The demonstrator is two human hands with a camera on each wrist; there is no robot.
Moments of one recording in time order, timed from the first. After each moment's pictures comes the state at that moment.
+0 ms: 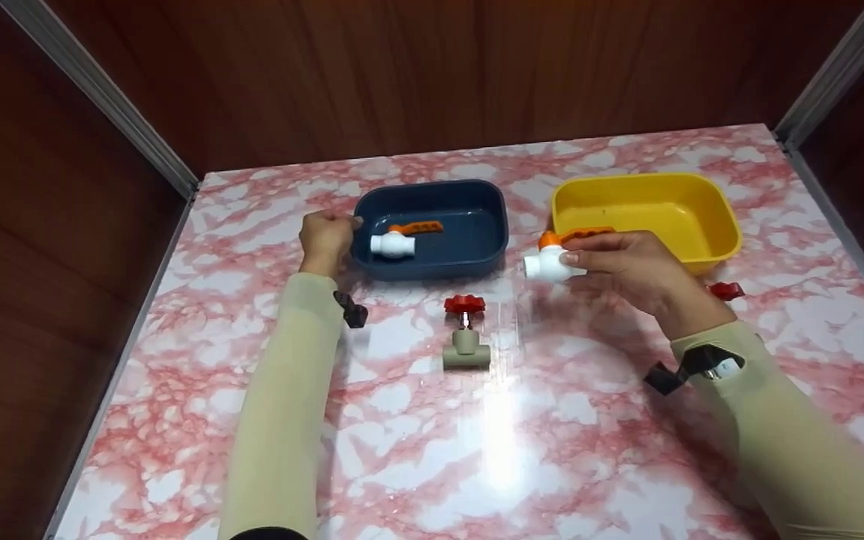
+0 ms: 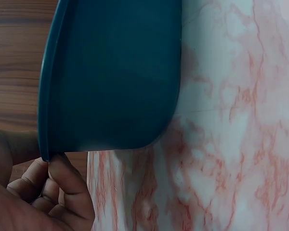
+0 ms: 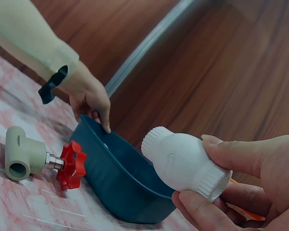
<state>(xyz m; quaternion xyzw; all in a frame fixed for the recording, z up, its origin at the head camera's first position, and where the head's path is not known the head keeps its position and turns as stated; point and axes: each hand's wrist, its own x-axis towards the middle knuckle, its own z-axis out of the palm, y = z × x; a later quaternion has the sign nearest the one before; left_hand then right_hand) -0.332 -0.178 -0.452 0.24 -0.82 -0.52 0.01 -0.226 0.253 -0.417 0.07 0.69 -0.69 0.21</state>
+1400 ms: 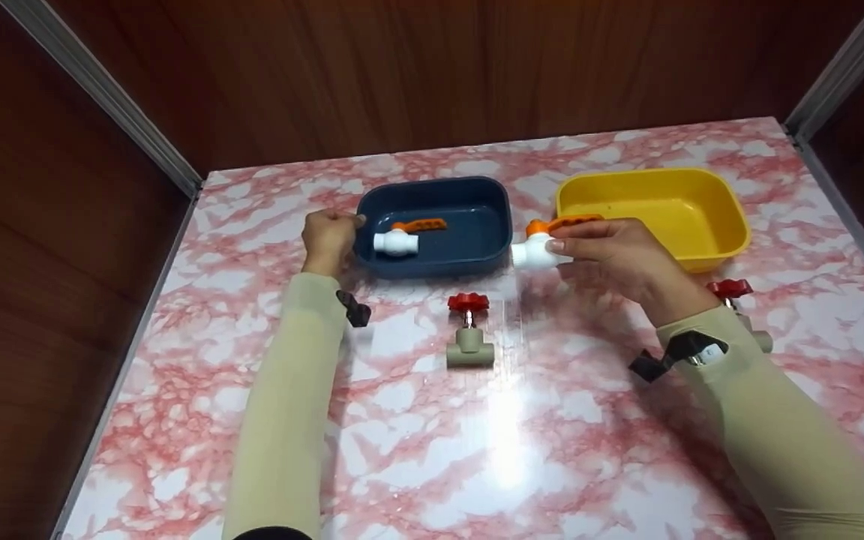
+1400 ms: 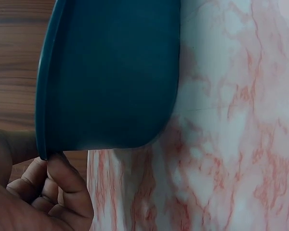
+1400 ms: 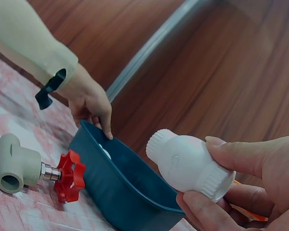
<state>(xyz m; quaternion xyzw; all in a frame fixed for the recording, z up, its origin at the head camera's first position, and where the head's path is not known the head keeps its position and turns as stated) -0.331 -0.176 -0.452 0.25 -0.82 -0.51 0.00 -0.239 0.234 -0.410 0.09 0.72 -0.66 0.21</state>
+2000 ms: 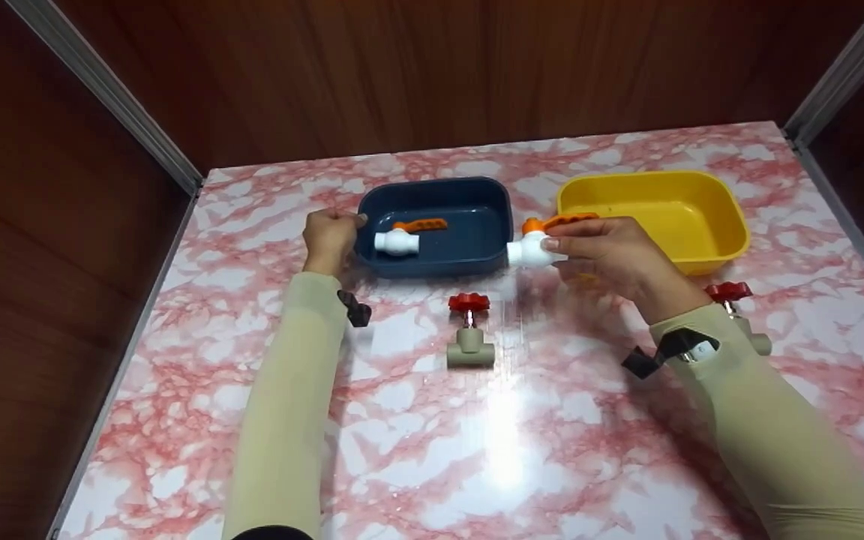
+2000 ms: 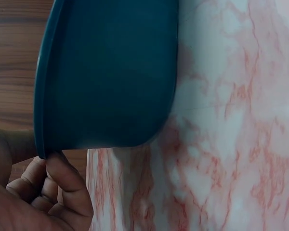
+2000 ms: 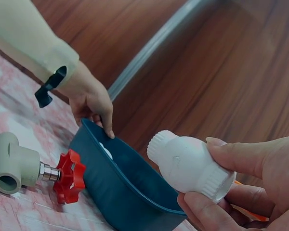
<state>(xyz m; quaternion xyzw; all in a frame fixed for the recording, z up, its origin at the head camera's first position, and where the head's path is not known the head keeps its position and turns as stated) -0.364 -0.195 -0.489 0.25 -0.80 -0.55 0.01 -0.245 0.227 -0.408 0.11 0.74 -0.63 0.22</state>
